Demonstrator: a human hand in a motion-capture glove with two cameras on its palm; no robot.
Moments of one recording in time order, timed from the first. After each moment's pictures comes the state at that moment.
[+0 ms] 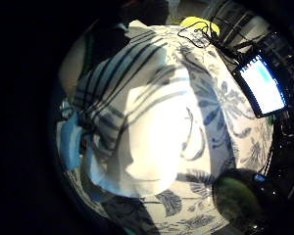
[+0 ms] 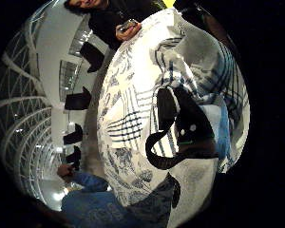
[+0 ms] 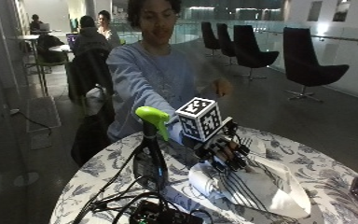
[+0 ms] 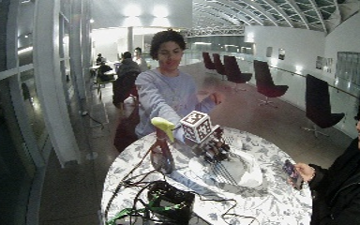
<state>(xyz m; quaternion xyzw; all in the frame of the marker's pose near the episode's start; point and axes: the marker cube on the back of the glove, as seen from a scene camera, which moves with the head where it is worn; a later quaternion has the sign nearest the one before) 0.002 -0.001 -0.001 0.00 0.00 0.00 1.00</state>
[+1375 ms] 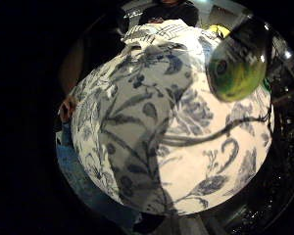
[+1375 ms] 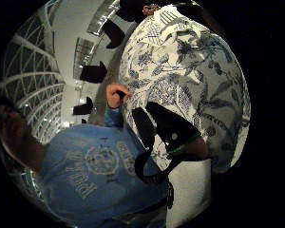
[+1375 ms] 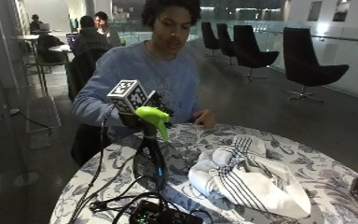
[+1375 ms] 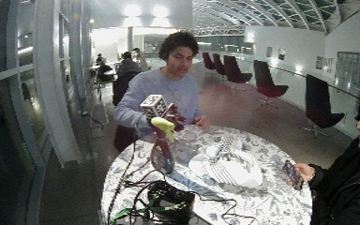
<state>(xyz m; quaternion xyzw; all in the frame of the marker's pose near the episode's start) 0.042 0.260 -0.066 -0.02 -0.10 -0.13 0.99</state>
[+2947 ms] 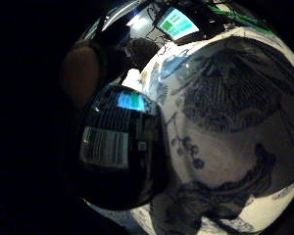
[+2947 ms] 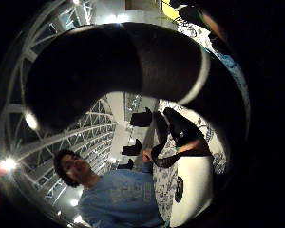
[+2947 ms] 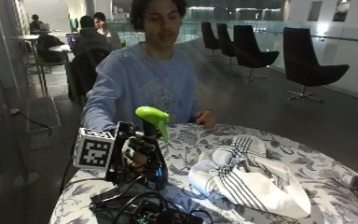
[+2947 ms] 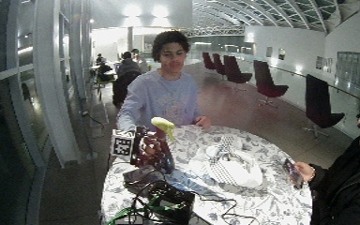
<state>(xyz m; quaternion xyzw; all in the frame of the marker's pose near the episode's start) 0.186 0.113 -0.074 0.11 -0.41 0.05 0.91</state>
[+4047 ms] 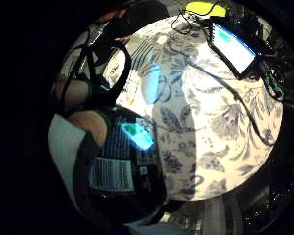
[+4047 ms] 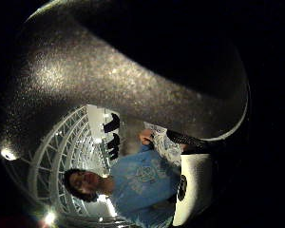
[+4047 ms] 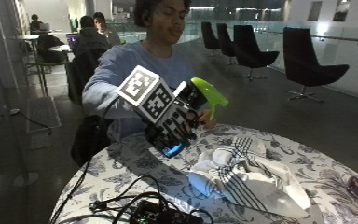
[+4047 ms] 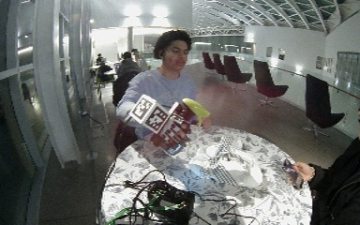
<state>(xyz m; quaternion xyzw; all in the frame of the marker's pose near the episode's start) 0.077 0.043 -0.148 -0.15 -0.19 0.03 0.97</state>
